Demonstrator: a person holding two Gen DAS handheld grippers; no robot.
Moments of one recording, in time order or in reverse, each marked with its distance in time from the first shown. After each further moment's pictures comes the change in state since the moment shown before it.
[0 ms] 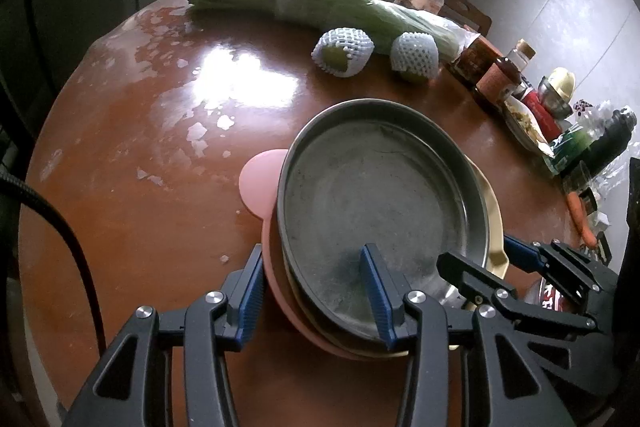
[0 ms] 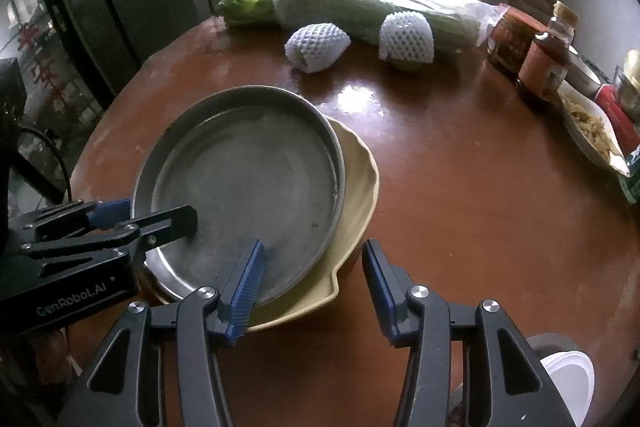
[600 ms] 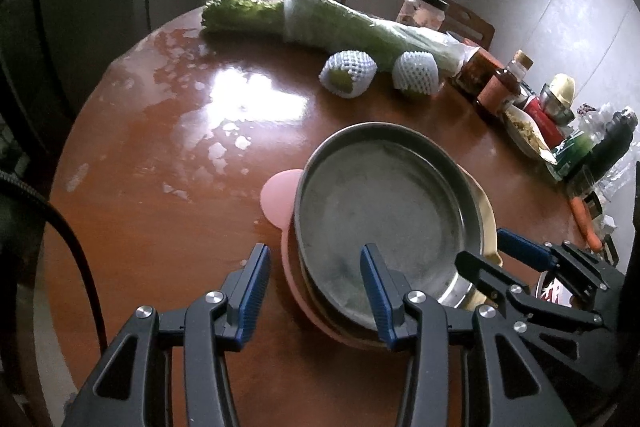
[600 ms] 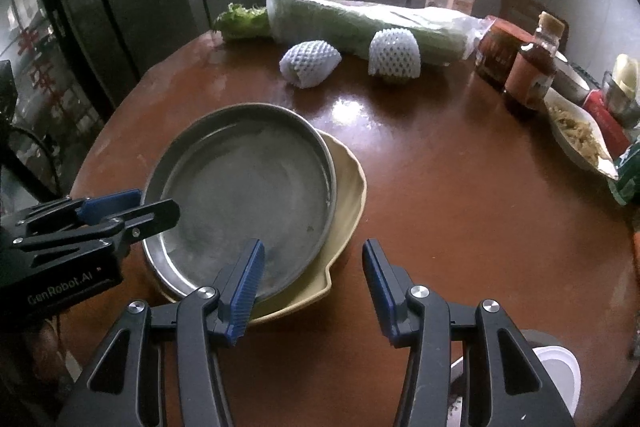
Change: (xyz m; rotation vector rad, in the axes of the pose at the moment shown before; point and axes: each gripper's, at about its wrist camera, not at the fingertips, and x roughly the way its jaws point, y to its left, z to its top) left arm -0.025 -0.001 -0.002 0.014 -0.062 0.051; right arm -0.017 -0.003 -0.002 0.000 -0.049 -0.017
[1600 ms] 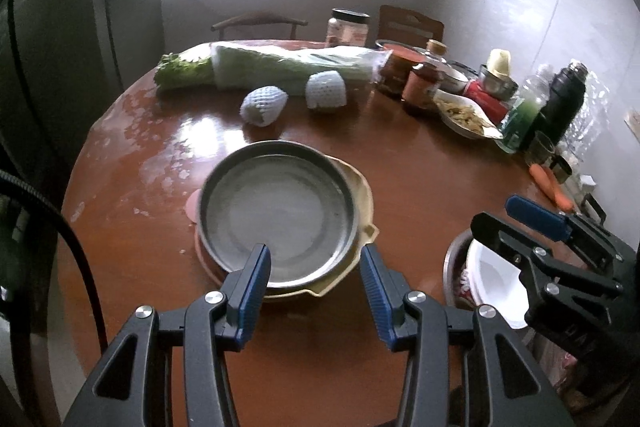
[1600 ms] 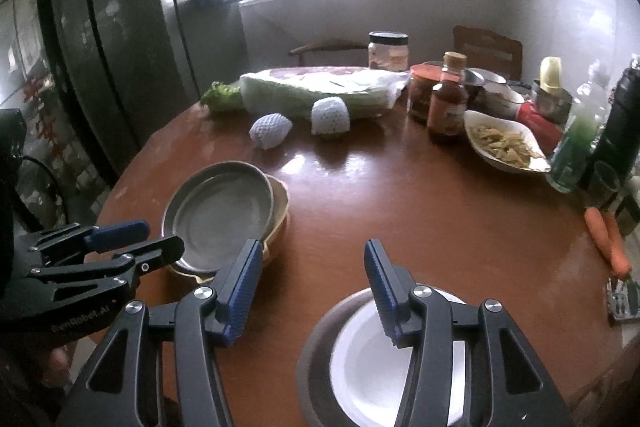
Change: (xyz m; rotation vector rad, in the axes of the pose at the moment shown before) left arm -0.062 -0.091 -0.031 0.170 -0.100 -0.026; right arm -0.110 -0.047 -0.044 0.087 -0.229 -0.034
